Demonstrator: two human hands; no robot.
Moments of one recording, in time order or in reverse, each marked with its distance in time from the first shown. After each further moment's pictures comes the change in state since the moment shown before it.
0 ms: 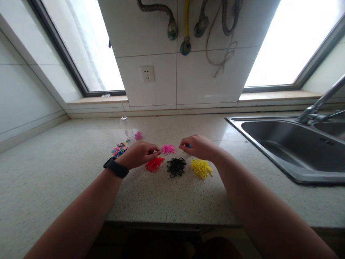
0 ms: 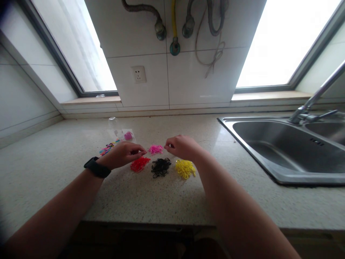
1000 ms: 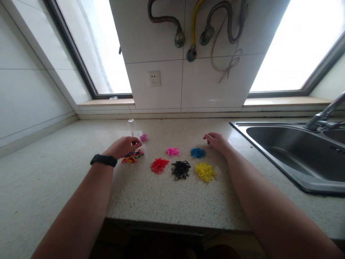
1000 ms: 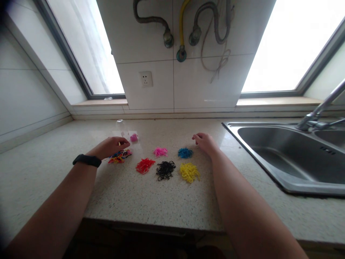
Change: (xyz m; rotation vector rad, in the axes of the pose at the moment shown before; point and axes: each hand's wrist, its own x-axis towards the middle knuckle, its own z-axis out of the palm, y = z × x) left_hand -0.034 -0.101 -0.026 0.103 0.033 -0.427; right_hand 0.001 0.125 0.039 0.409 0.305 0.576
